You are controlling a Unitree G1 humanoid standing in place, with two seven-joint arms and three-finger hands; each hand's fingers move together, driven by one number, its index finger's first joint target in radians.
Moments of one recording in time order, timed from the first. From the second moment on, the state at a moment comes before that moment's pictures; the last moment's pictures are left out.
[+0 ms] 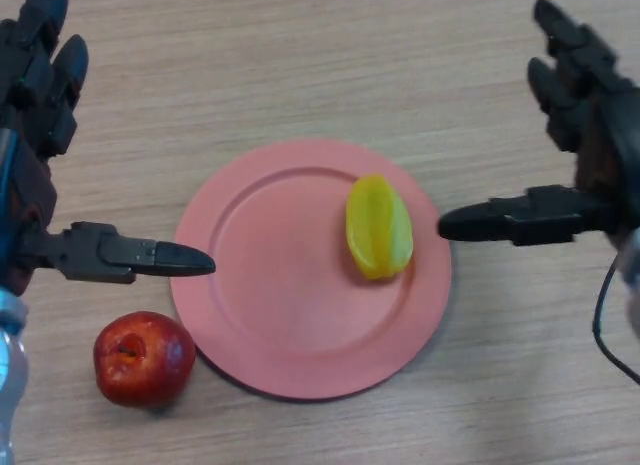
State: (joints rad) left arm -0.11 0.28 0.18 -0.58 -0.17 0.33 -0.08; right arm -0.27 -0.24 -0.04 -0.49 0.07 0.53 0.07
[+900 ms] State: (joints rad) left arm -0.12 0.28 0.16 -0.53 -0.12 0.33 -0.08; right arm -0.18 -0.24 -0.04 -0.56 0.09 0.42 0.08
